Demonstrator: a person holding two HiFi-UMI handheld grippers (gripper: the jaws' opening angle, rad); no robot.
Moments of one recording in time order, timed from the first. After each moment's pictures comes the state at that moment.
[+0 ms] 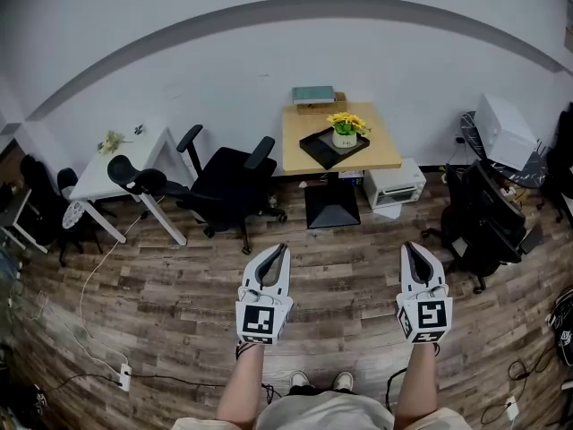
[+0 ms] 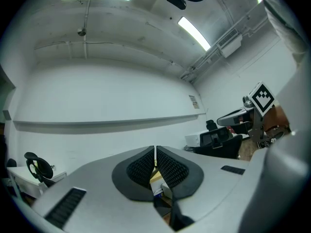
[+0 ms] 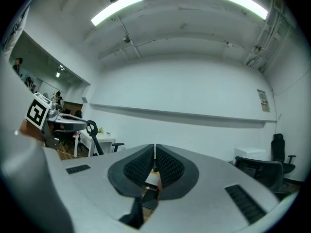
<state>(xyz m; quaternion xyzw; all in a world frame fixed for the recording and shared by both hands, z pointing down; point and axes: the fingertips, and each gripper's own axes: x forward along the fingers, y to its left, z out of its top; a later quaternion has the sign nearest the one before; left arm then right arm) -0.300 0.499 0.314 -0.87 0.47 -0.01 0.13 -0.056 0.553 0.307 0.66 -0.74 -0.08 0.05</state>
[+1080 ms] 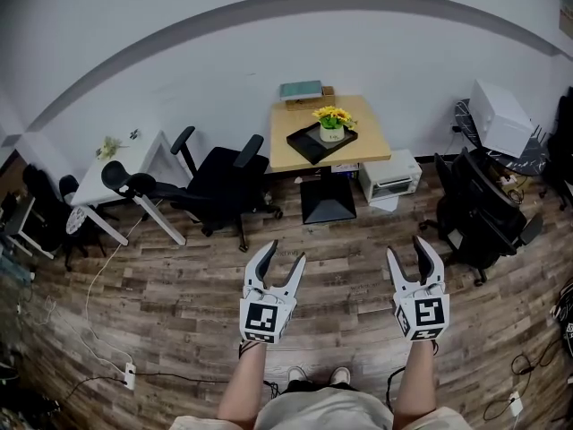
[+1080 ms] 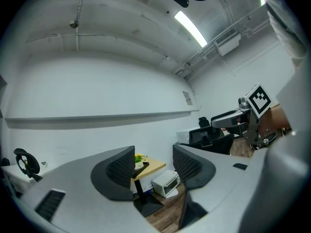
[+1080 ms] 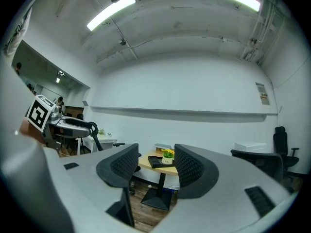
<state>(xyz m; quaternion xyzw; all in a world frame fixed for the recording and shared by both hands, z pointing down) -0.218 0.515 0.334 -0.89 0.44 -0.05 0.12 0.006 0.566 0.327 0.65 -0.75 -0.06 0.04</state>
